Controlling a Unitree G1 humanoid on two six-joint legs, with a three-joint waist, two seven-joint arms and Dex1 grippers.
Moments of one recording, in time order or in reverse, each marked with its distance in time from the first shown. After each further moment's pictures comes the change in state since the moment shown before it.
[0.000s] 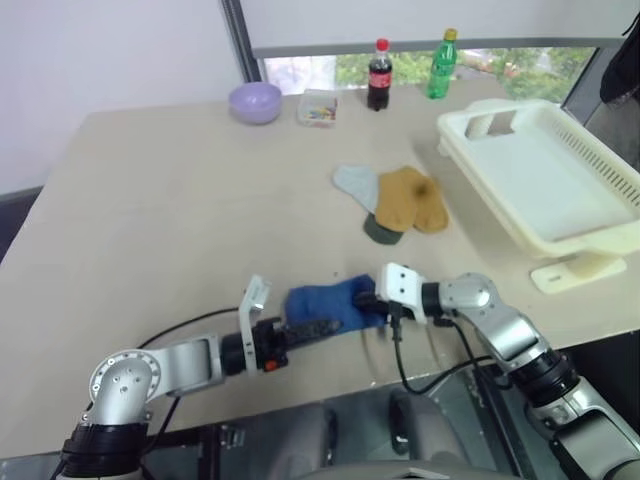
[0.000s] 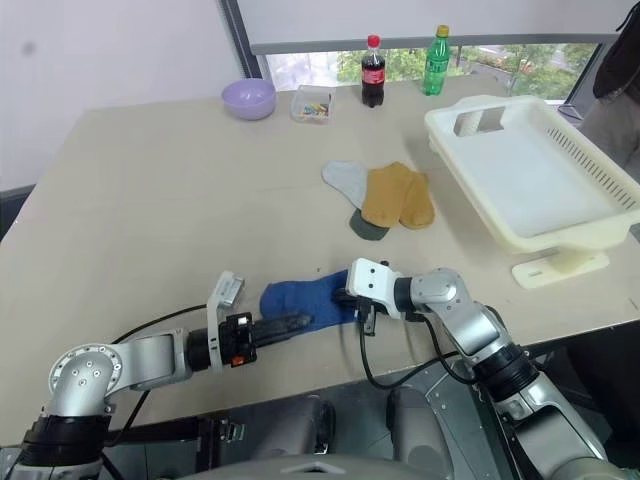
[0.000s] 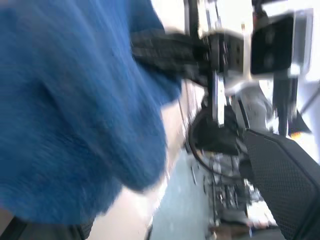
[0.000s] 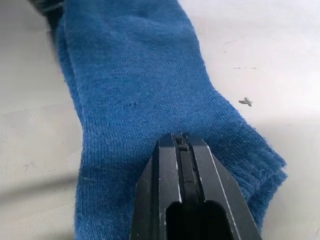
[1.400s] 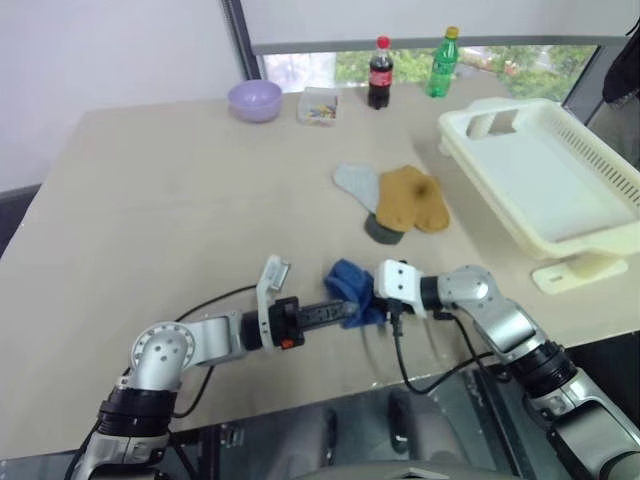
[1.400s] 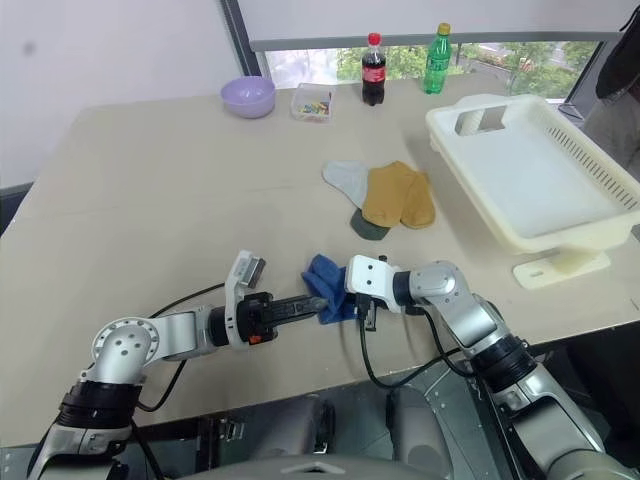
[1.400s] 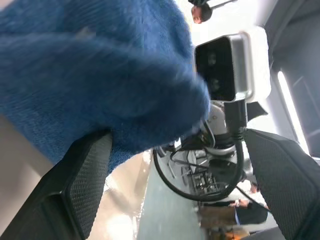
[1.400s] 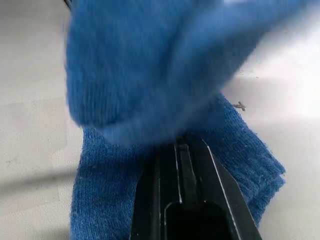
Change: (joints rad) left arm -0.151 -0.032 -0.138 0.086 0.243 -0.040 -0.414; right arm -0.044 0.001 0.002 0.030 -0.028 -0.024 0.036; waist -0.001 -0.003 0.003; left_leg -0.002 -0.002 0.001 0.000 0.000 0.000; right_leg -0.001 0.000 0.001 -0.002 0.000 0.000
